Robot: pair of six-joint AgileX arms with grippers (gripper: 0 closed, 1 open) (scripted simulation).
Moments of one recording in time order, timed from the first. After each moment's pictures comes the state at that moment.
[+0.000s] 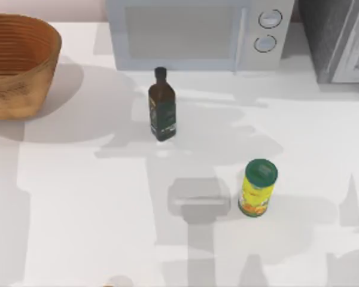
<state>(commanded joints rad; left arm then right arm) 0.15 1.49 1.15 0.13 0.17 0.06 0.00 0.00 0.00 0.00 0.00 0.00</state>
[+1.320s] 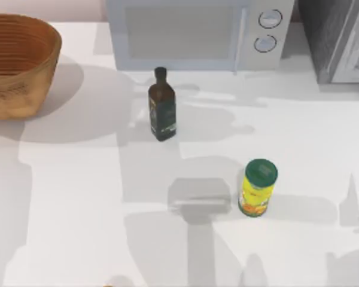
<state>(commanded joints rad) 0.13 1.69 1.19 0.30 0.15 0.05 0.00 0.00 0.00 0.00 0.00 0.00</state>
